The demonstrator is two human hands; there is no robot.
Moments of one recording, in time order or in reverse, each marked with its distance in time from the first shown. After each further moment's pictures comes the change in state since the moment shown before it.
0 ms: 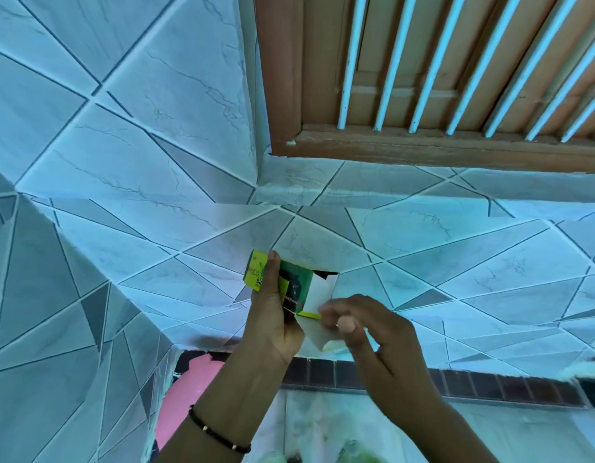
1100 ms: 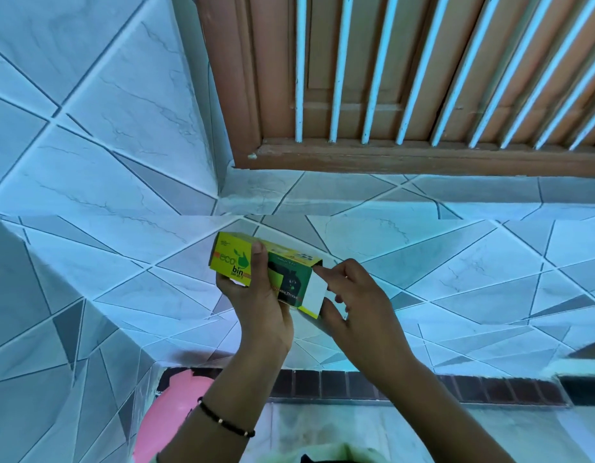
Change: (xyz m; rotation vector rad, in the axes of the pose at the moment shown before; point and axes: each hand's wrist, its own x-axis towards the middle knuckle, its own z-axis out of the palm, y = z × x) left_hand -0.018 -0.033 0.064 0.021 0.219 0.519; right_hand 0.014 0.025 -0.041 -0.336 0.000 0.085
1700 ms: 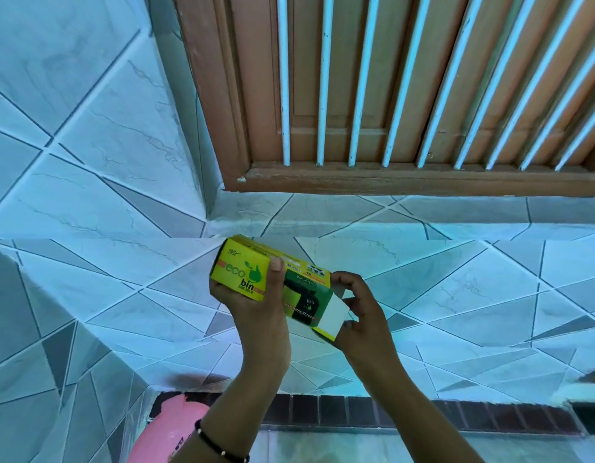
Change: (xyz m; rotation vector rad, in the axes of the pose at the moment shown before) left_hand -0.016 -0.008 0.028 0.156 -0.149 0.271; right_hand 0.007 0.035 0.003 0.712 0.058 0.272
